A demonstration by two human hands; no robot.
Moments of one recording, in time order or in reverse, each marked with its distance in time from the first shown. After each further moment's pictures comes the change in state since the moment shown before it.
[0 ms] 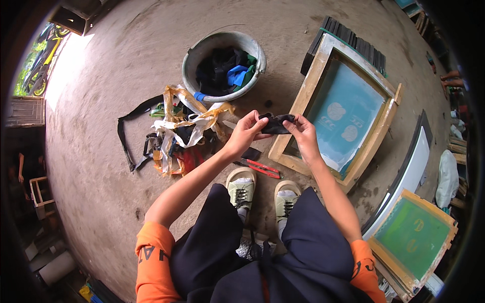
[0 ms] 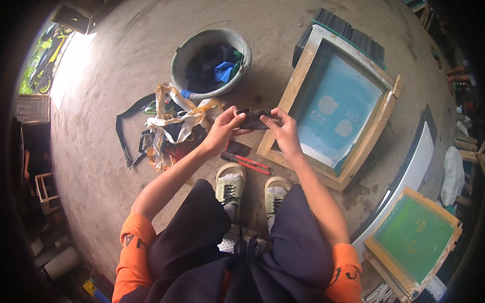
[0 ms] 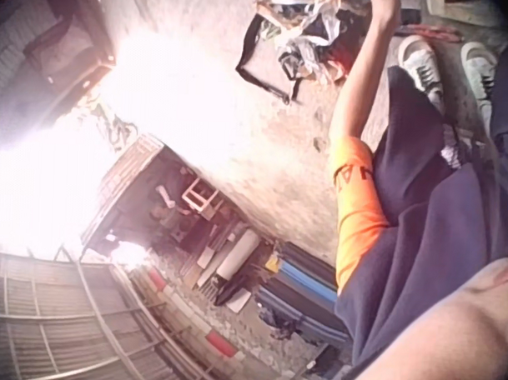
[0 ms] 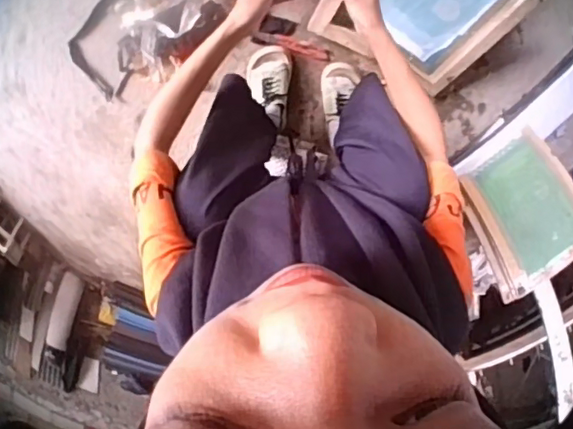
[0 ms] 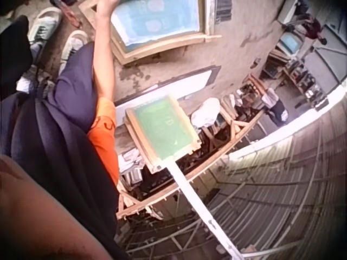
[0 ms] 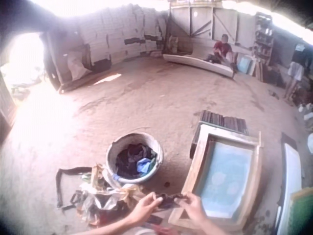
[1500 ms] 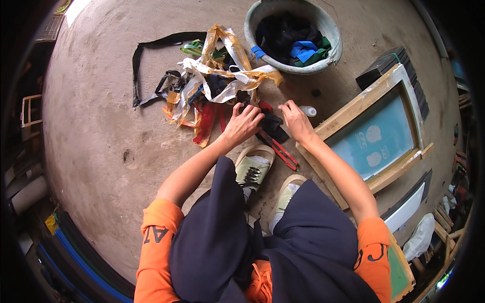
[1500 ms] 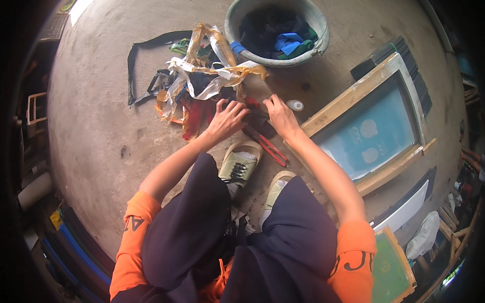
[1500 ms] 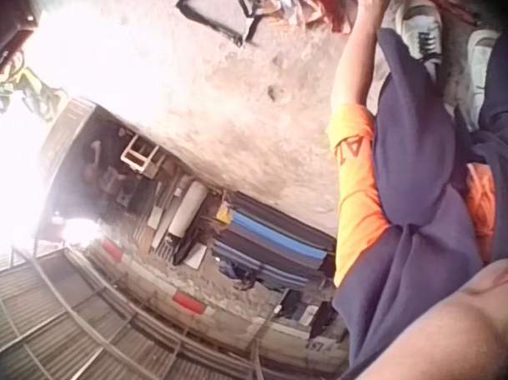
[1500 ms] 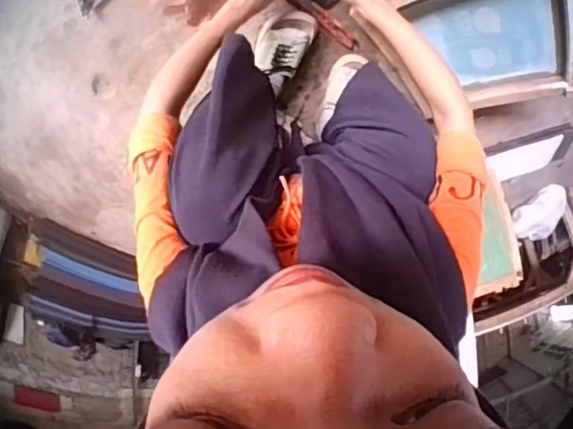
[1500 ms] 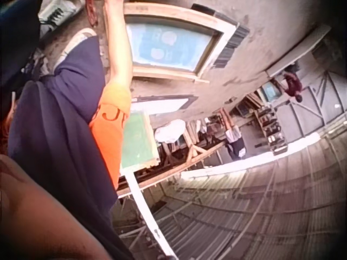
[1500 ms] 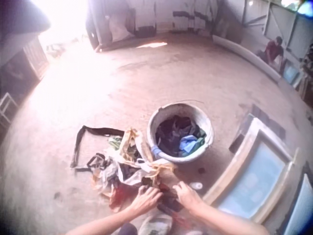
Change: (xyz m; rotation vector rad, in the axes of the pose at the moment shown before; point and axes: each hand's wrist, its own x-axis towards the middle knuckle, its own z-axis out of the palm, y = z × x) left_hand -0.062 -0.109 -0.122 1.758 0.293 0.377; right_hand 0.055 0.116 0.061 -1.186 -0.651 -0.543
